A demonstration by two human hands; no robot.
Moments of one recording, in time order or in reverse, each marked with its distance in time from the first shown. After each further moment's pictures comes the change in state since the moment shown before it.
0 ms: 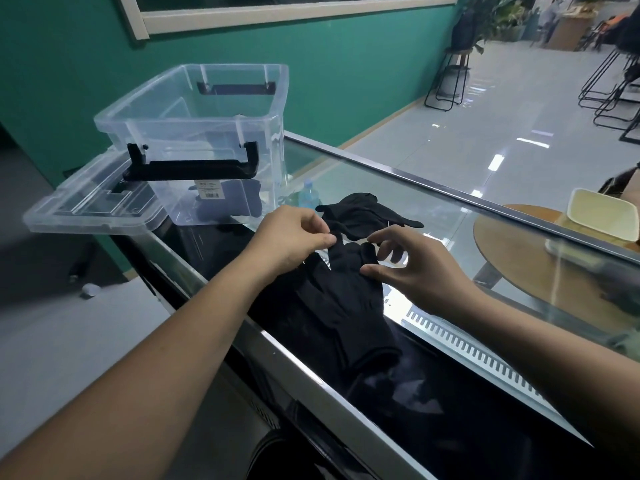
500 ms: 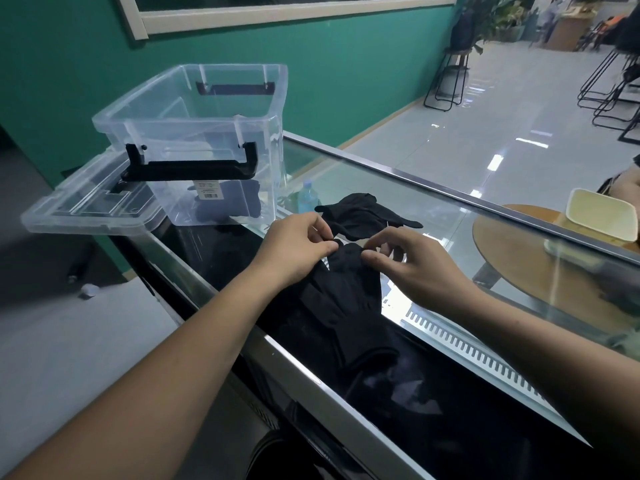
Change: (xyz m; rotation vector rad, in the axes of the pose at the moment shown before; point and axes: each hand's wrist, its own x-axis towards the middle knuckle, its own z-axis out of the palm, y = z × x) left_hand -0.003 -0.004 0.017 0.078 0.044 0.069; right_hand 0.008 -0.003 0.000 0.008 -0.014 0.036
